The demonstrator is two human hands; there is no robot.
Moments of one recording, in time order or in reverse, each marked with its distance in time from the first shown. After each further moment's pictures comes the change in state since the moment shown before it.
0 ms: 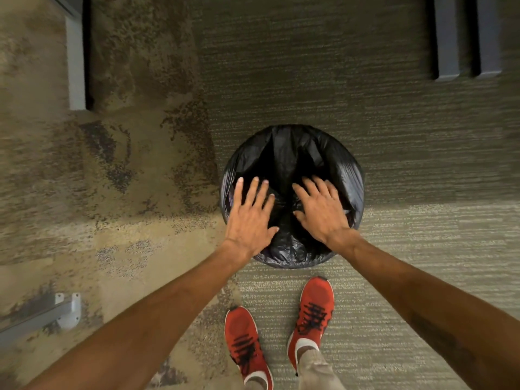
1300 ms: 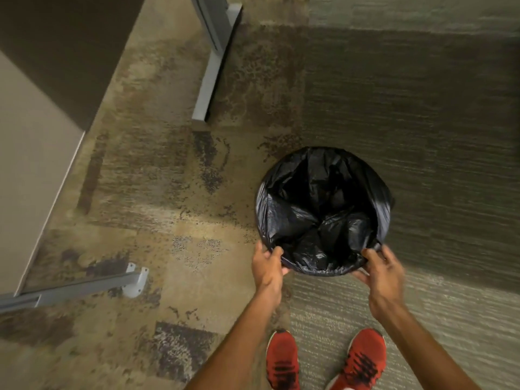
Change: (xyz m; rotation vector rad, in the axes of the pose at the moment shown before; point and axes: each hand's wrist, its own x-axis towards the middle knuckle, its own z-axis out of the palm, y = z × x) left_hand -0.123 -0.090 0.026 -2.226 0.290 -1.256; right_hand -0.044 -0.133 -0.051 1.669 0.185 0.653
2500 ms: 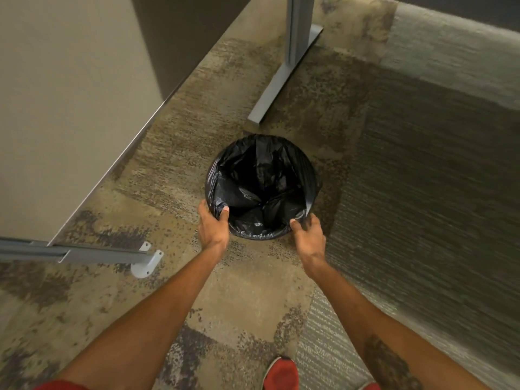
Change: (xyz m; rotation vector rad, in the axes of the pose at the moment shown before) left_hand 0.134 0.094 -0.181 0.254 0.364 0.317; right_hand -0.010 0.041 0.259 -0.571 -0.320 -0.062
